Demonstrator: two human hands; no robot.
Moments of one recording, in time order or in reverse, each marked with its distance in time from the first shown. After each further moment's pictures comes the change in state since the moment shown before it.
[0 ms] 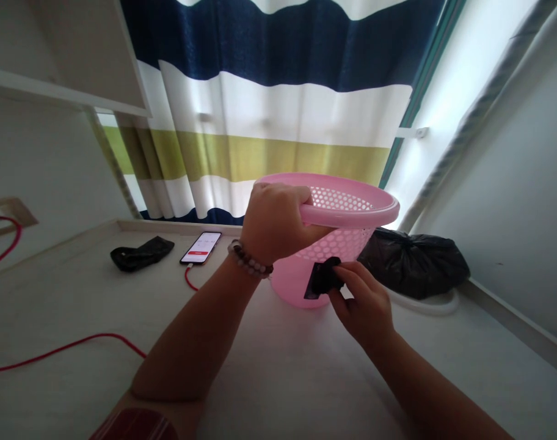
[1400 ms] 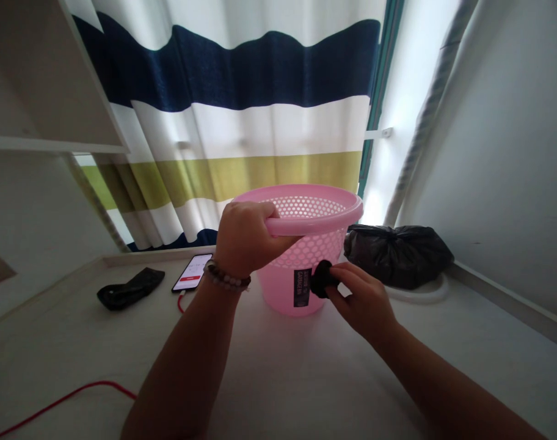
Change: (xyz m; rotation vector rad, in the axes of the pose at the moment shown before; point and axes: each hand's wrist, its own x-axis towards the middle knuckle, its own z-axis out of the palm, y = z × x) left_hand 0.001 -0.011 -0.003 0.110 -0.048 0.029; right_hand 0.000 0.017 -0.009 0.038 -0.041 0.117
